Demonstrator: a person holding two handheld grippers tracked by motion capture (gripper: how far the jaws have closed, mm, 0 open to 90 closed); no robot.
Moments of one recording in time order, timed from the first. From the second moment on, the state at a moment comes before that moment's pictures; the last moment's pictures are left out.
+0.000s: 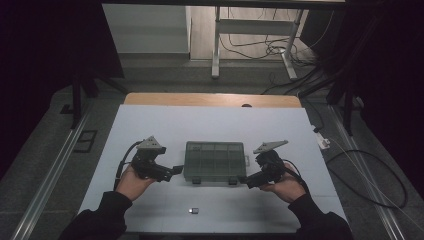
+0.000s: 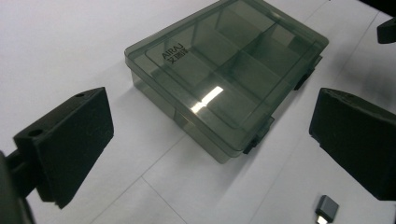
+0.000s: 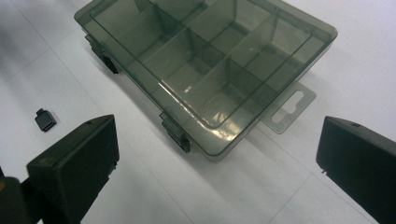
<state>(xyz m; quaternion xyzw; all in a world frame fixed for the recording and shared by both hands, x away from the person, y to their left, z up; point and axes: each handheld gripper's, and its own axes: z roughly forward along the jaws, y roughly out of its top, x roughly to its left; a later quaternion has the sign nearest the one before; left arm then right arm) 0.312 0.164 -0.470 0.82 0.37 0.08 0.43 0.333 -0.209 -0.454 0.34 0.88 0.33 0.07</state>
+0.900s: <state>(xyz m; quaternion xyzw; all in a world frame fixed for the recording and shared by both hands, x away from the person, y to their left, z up) 0.321 0.138 -0.488 0.85 0.34 0.09 0.41 0.330 -0.211 -0.466 0.34 0.88 0.32 0.08</state>
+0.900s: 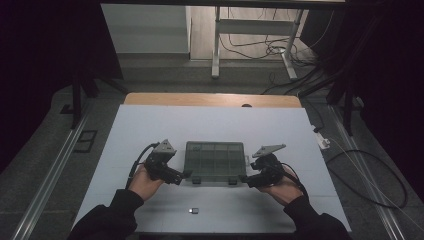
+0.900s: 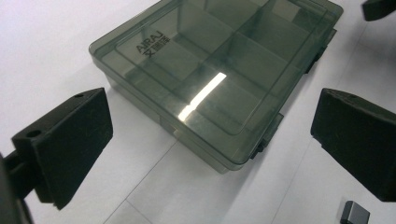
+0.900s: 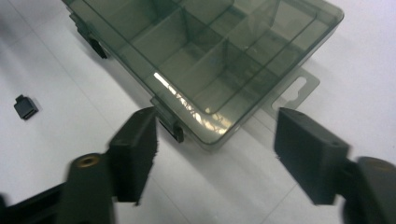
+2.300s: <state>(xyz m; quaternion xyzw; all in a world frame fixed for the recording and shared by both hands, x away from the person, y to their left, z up) 0.320 0.139 -0.492 0.86 0.32 0.09 0.40 0.337 -0.211 -0.498 0.32 0.91 0.24 0.04</state>
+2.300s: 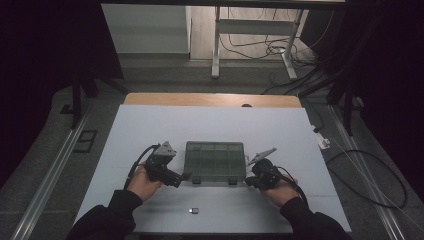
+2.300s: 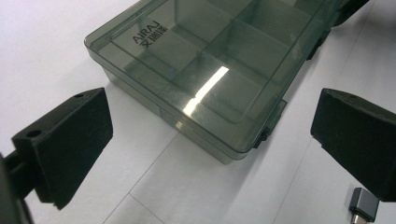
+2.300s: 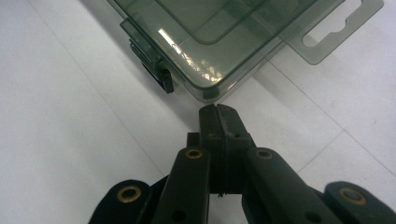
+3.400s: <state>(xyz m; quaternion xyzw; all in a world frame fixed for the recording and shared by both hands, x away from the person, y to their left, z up) 0.320 0.141 -0.492 0.85 0.33 0.07 0.40 0.329 -0.217 -0.484 0.33 0.90 0.28 0.05</state>
